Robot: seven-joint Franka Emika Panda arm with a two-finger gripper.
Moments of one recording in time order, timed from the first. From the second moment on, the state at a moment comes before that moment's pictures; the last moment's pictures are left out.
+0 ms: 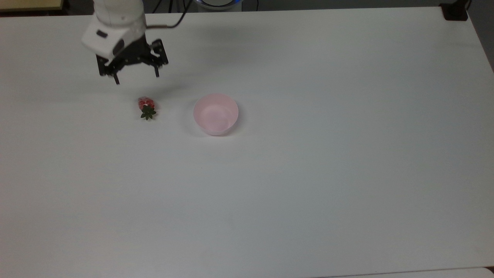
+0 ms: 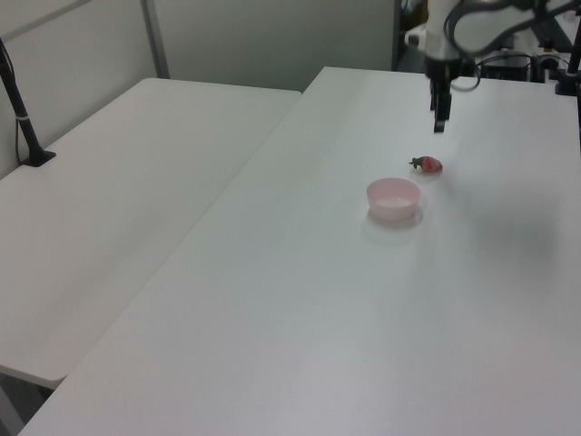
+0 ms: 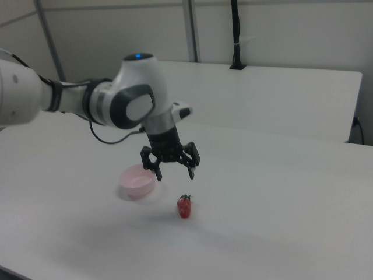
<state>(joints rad) -0.06 0.12 -0.16 -1.98 -0.11 2.16 -0.51</state>
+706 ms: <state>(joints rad) -0.09 0.31 -0.16 -1.99 -0.11 2.30 -0.49</state>
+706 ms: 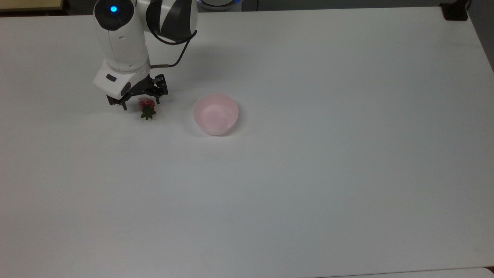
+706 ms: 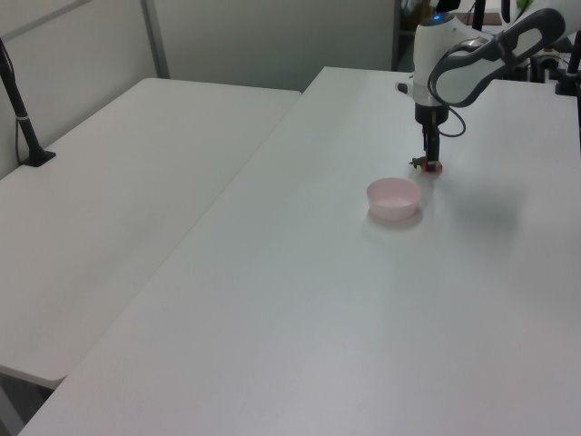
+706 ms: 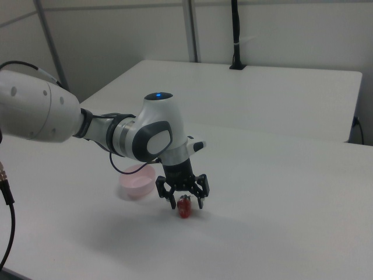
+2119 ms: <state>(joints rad) 0.03 0.25 0.04 -1.86 -0.11 2.15 0.03</state>
